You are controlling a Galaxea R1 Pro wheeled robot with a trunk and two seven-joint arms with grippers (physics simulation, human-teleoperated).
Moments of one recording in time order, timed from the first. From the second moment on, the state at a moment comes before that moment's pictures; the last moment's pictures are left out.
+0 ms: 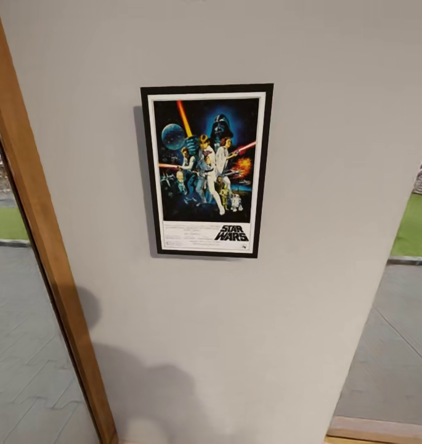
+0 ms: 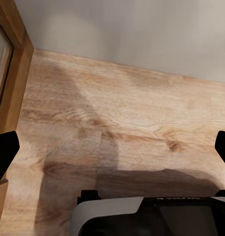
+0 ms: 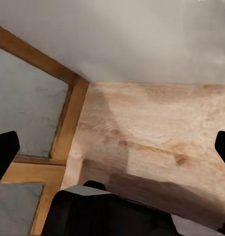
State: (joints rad) left arm 0.04 0.11 0.14 -0.56 0.06 -0.07 -0.29; right arm -0.06 -0.26 0.04 -0.44 -0.37 -0.04 0.83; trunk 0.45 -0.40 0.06
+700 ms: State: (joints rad) left arm 0.04 0.11 0.14 -0.56 0.06 -0.07 -0.29; right arm -0.06 -0.20 0.04 -0.25 -0.37 -0.07 0.34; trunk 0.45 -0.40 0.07
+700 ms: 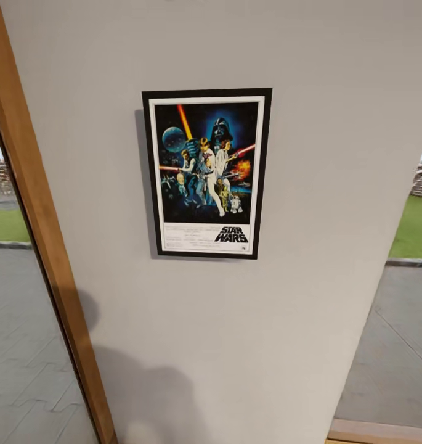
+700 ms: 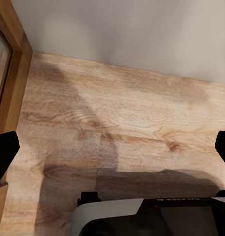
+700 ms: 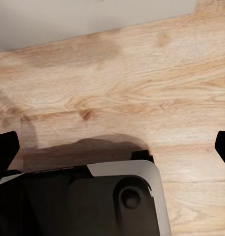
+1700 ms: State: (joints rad) left arm 0.04 0.11 0.14 -0.56 0.06 -0.07 -0.29; right arm -0.06 -0.20 0.04 -0.21 -0.37 -0.07 0.30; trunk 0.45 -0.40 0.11
